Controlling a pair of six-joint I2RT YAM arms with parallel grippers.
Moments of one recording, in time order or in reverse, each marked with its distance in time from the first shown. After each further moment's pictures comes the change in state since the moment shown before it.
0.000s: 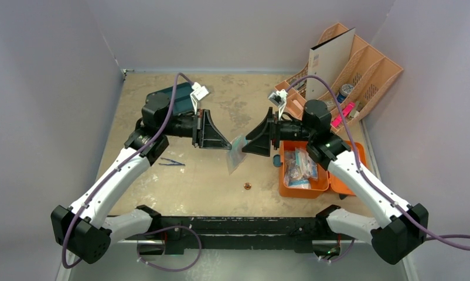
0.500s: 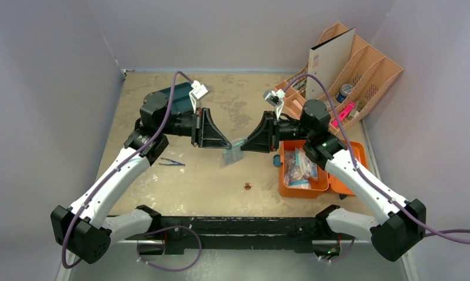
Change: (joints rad) left arm 0.000 0.000 0.011 0.063 0.024 -0.035; right arm 0.029 0.037 -0.002 0.159 -0.118 0.071
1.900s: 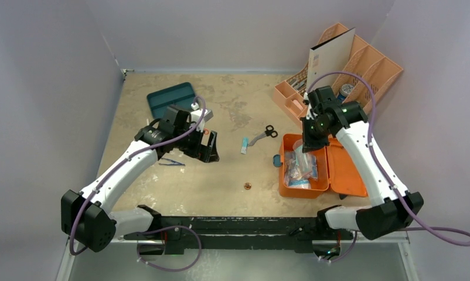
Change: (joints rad) left arm 0.000 0.104 -0.019 -0.753 -0.766 0.705; right arm -0.223 0.171 0.478 -1.475 1.020 -0.278
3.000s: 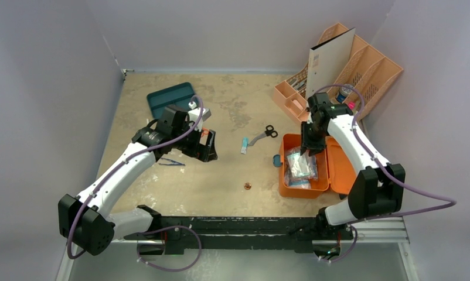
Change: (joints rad) left arm 0.000 -0.032 0.000 0.004 -0.060 0.006; right arm -0.145 0.169 -0.220 0.237 -0.003 -0.018
